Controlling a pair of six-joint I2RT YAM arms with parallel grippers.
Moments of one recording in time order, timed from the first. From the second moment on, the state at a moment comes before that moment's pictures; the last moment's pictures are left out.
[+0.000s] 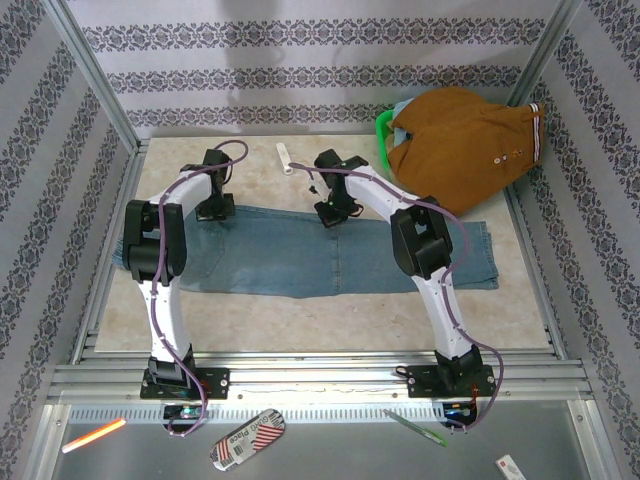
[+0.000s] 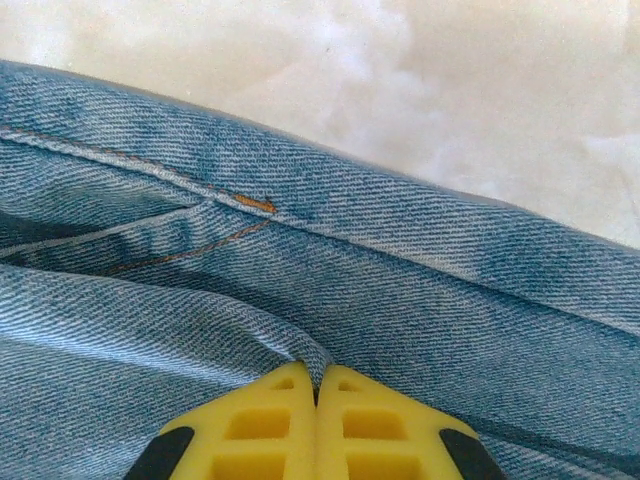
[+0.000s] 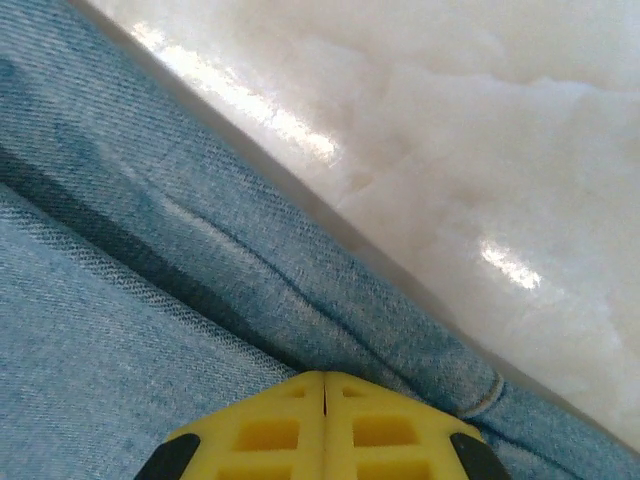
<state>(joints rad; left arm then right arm) -0.05 2.09 1.56 -0.80 -0.15 -0.27 0.50 2.36 2.00 -1.03 -0.14 0.01</state>
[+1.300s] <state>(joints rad) -0.06 2.06 1.78 -0.84 -0.15 -0.25 0.41 2.18 1.86 -0.79 -0.16 0.16</state>
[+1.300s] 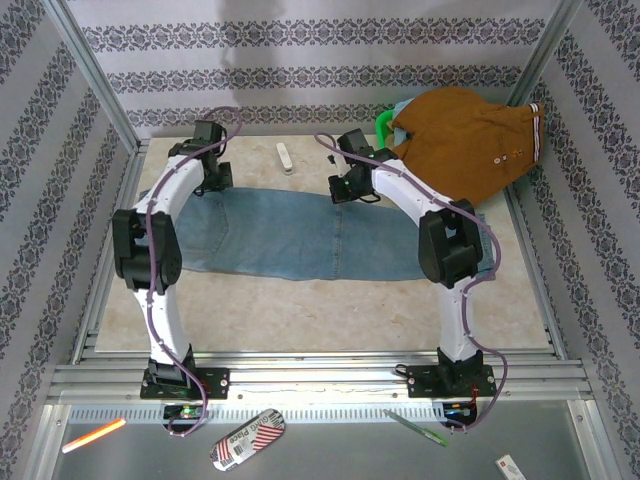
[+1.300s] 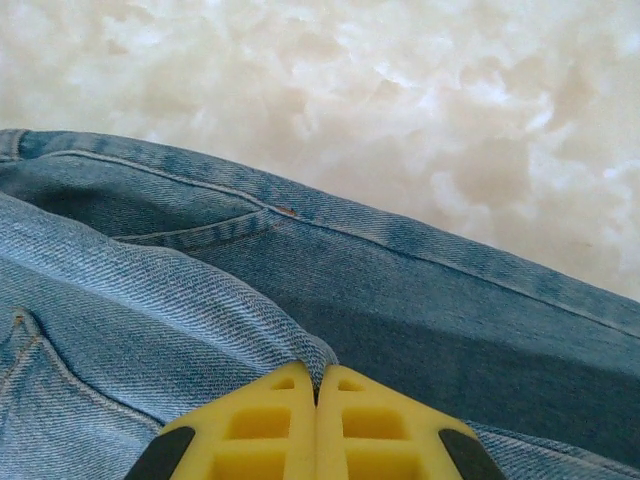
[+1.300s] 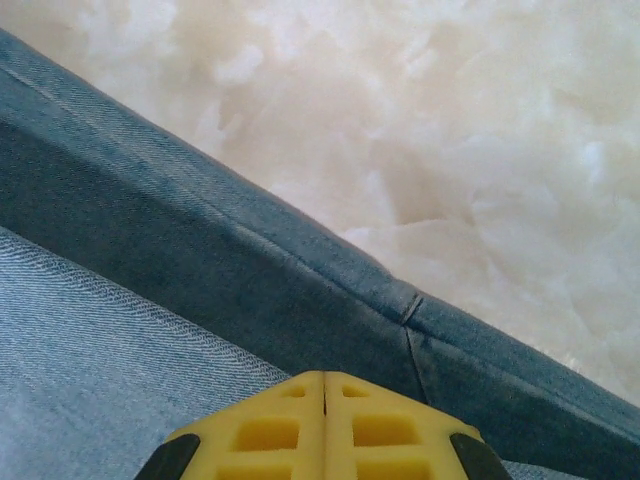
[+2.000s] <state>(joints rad) -0.05 2.05 1.72 -0.88 -0.13 -0.30 0.40 2.07 1.71 -0.84 -0.07 0.24</state>
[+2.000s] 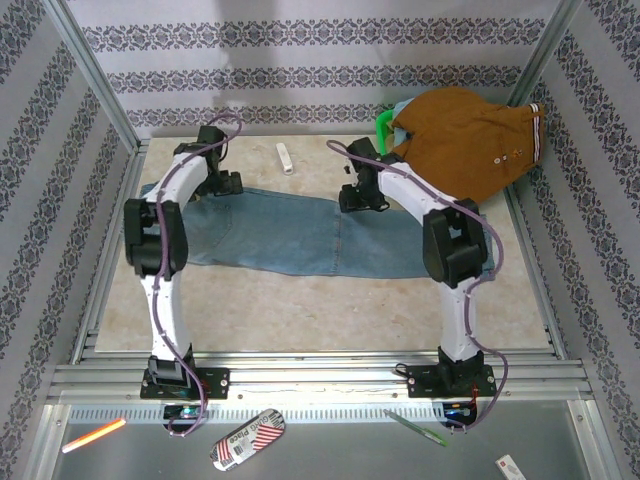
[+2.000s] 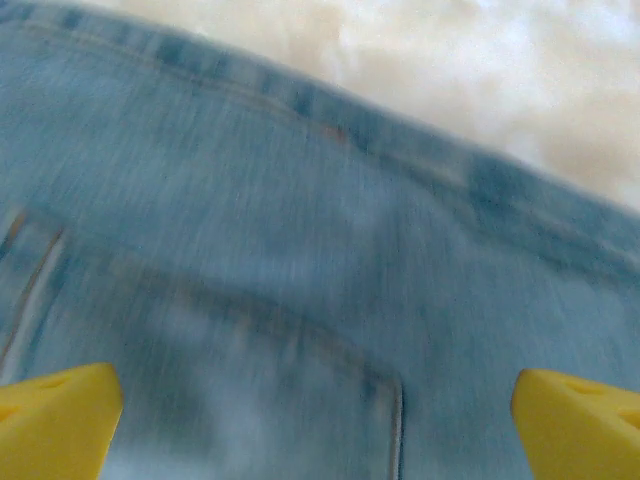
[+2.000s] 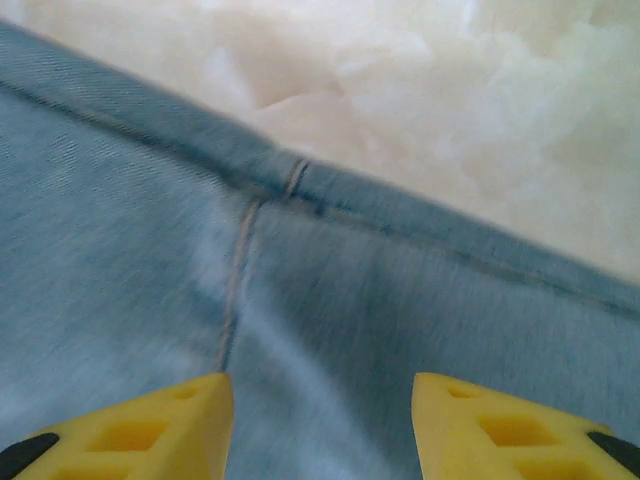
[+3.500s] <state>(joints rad) -0.17 1.41 0.98 -0.44 0.00 -0.54 0.35 1.64 1.05 -0.60 -0.24 0.50</state>
